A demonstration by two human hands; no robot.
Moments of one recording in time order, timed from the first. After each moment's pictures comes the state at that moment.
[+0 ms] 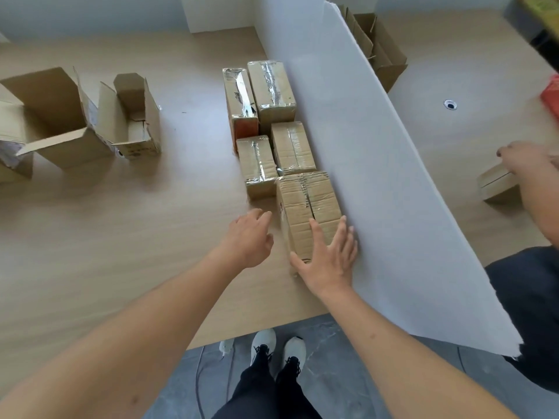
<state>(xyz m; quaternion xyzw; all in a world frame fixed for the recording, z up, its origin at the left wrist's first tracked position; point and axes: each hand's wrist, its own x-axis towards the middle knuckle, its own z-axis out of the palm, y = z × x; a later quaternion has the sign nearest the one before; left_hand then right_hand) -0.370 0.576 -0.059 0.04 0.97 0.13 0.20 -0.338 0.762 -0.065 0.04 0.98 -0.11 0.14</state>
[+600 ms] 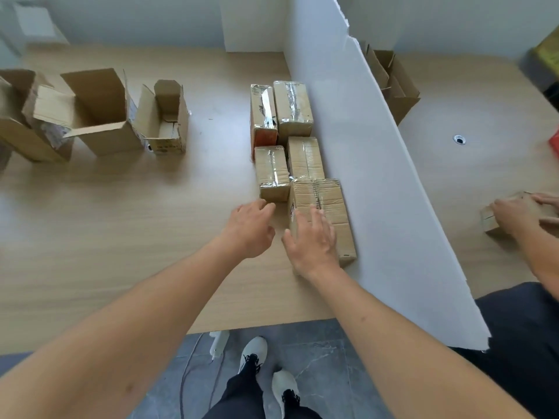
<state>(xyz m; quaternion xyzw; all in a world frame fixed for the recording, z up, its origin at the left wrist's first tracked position) -0.354 0.574 -0.018 0.01 0.99 0.13 0.11 -0.355 0.734 -0.028 -0.09 0.98 -0.16 0.11</state>
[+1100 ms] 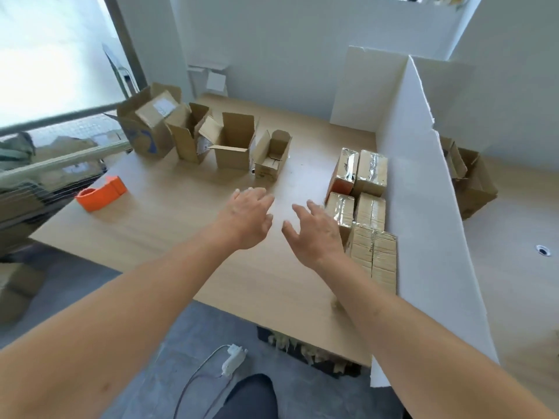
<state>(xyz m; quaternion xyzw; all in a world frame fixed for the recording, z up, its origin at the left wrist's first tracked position) -0.219 0.498 0.096 -0.15 0.99 0.05 -0.04 -0.300 0.658 0.087 -0.34 0.92 -0.16 0.06</state>
